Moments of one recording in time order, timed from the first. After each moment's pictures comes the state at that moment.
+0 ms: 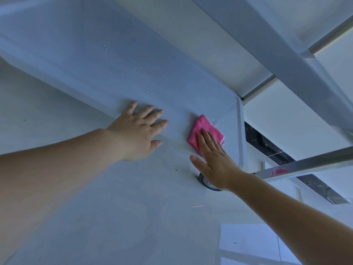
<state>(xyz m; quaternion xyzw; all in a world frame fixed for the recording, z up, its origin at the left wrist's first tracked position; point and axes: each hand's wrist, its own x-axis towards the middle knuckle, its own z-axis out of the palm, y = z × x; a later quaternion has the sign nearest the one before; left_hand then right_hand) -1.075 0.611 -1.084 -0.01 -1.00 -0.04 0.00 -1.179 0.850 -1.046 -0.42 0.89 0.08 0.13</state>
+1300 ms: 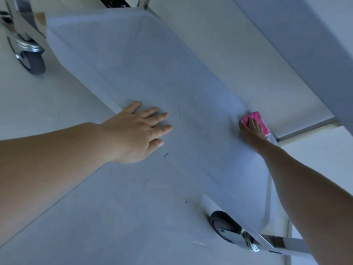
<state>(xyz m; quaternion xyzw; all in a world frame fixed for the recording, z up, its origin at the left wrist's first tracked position) -1.059 0.568 -1.086 0.09 -0.99 -0.09 -0.01 -1.429 0.770 -1.065 -0.24 0.97 0.03 0.09</state>
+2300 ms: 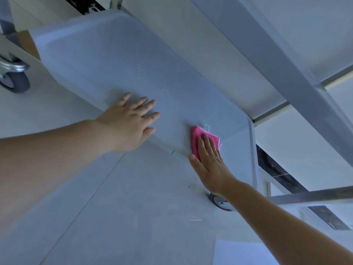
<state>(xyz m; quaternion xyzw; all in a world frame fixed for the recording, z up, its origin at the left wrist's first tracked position) -1.048 0.518 -1.082 0.04 -1.00 -0.05 0.07 -1.159 0.769 -1.048 -0.40 0.91 0.04 0.13</state>
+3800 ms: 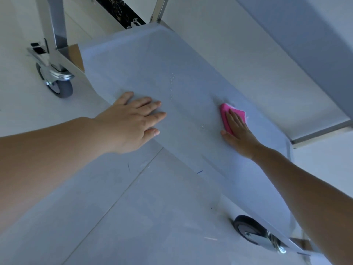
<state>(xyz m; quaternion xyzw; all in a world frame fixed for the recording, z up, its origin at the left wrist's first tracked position) -1.023 0.469 -1.090 0.12 -0.99 -0.08 0.05 -1.309 0.691 -1.051 -0.47 0.88 0.04 0.11</state>
